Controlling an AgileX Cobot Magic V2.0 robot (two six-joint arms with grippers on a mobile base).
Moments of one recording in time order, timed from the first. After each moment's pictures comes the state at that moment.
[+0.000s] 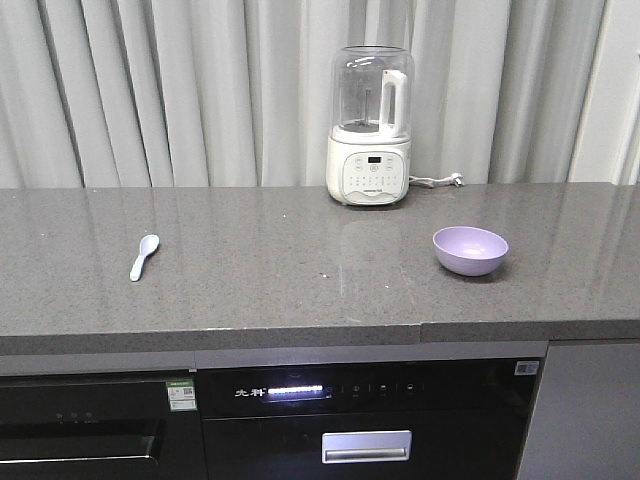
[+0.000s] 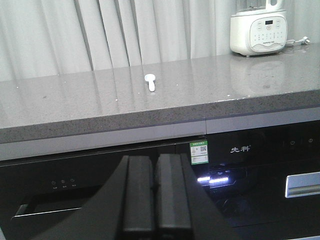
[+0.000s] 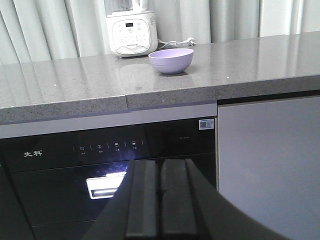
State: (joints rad) left arm -0.02 -0.01 0.03 0.02 0.09 0.05; right arm 0.01 -0.01 0.03 0.01 0.15 0.09
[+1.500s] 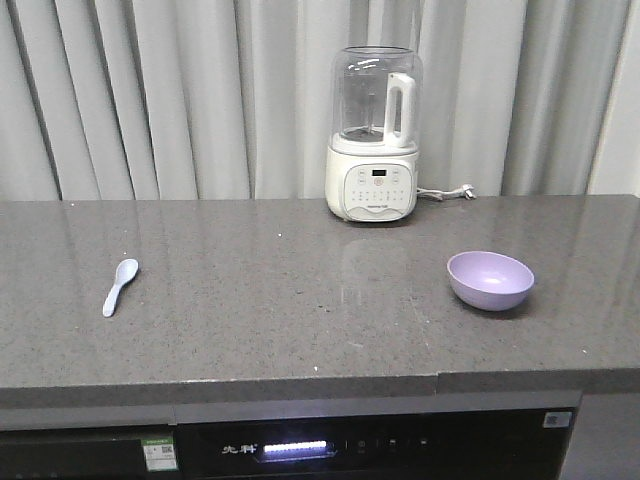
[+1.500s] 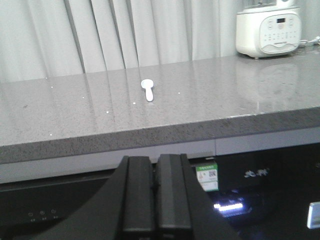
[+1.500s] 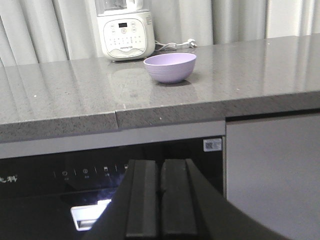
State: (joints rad) left arm -0.02 -0.01 0.03 0.02 0.09 0.05; right arm 0.01 -0.01 0.03 0.01 0.15 0.09
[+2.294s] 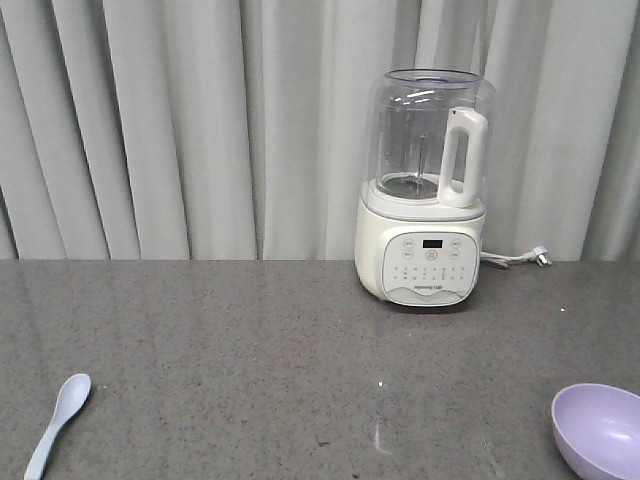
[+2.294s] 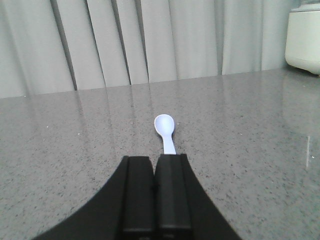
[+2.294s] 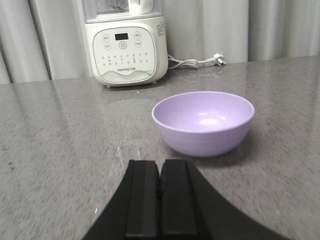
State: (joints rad) left arm -0.02 -0.01 0.03 0.02 0.09 0.05; right arm 0.01 -0.01 0.03 0.01 0.15 0.09
